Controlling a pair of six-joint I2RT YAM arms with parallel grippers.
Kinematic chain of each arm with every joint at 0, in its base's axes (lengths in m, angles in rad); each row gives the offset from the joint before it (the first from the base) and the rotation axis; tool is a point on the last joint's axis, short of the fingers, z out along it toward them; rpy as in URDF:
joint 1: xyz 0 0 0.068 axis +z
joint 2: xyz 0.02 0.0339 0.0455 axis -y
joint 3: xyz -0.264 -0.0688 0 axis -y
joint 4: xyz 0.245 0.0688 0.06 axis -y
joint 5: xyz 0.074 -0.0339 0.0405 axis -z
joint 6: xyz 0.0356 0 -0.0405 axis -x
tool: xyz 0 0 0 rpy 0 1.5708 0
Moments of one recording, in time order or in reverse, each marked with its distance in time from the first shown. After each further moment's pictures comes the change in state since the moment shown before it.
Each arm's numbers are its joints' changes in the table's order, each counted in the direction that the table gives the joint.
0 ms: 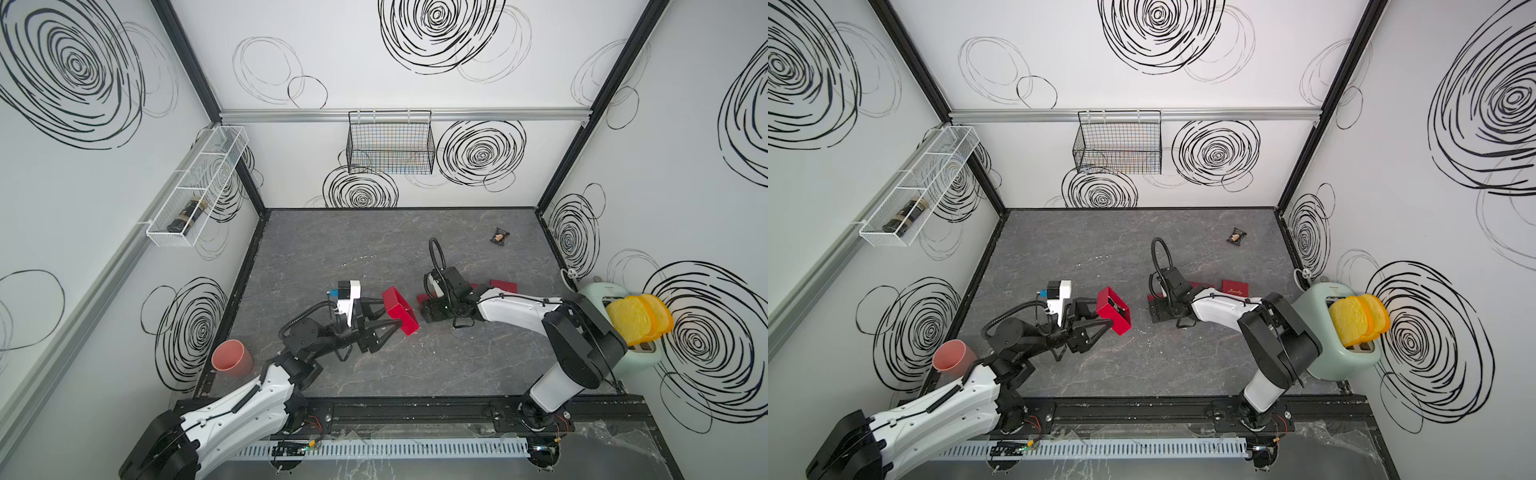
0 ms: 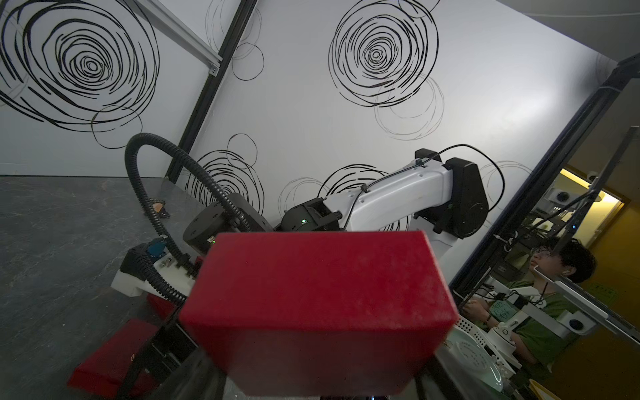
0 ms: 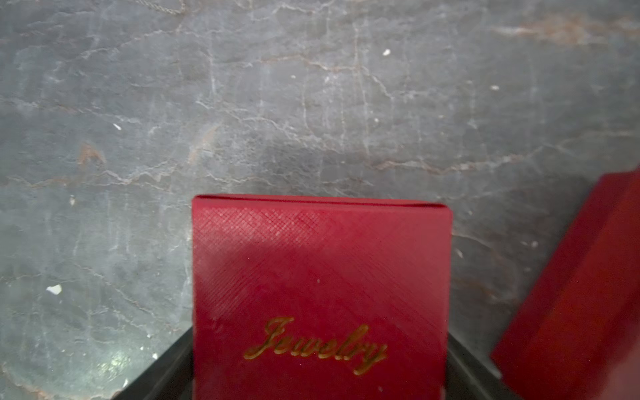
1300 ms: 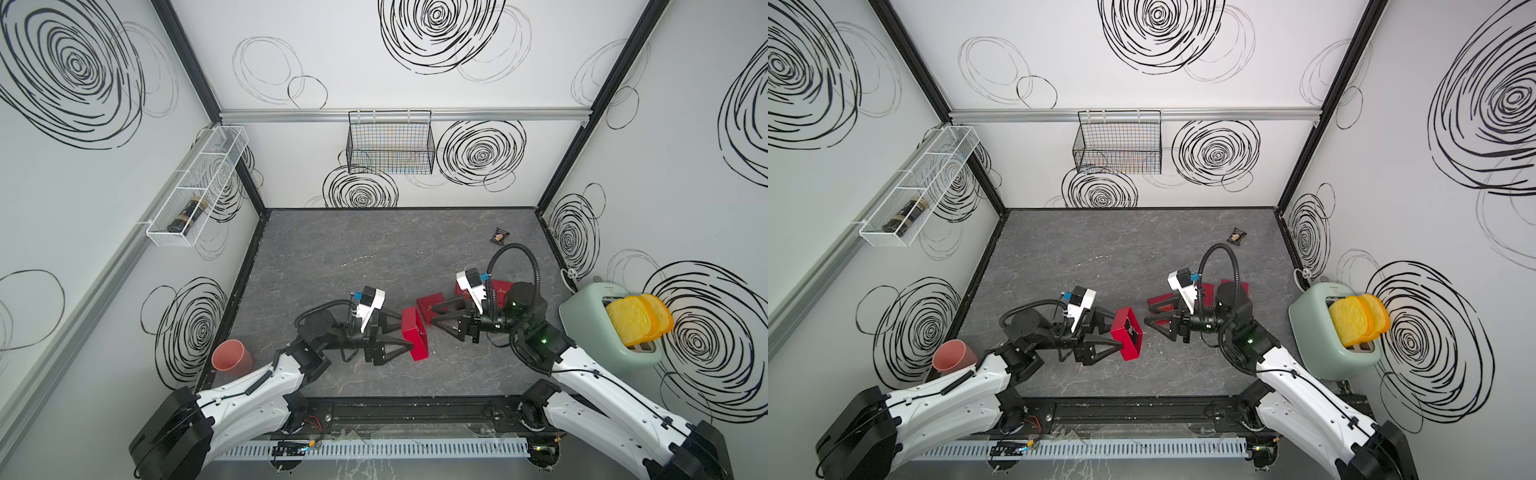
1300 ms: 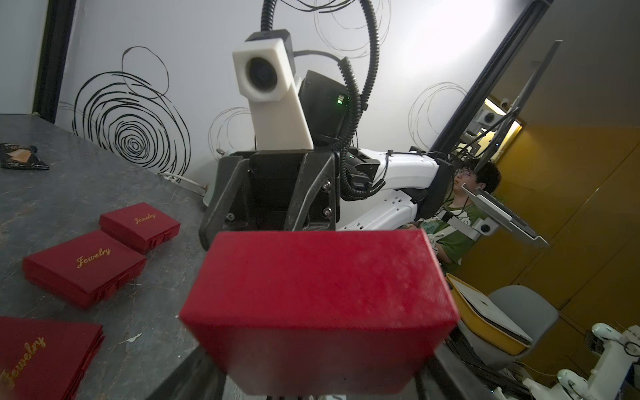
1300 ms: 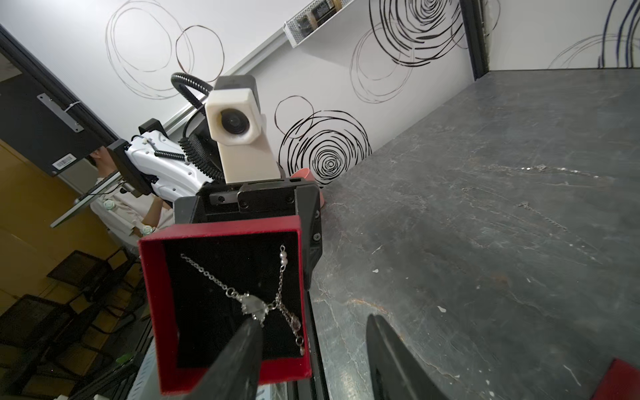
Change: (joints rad) left arm -0.051 -0.158 0.065 0.027 0.313 -0.042; right arm -0.044 0.798 -0.333 0.455 -0.853 -0.033
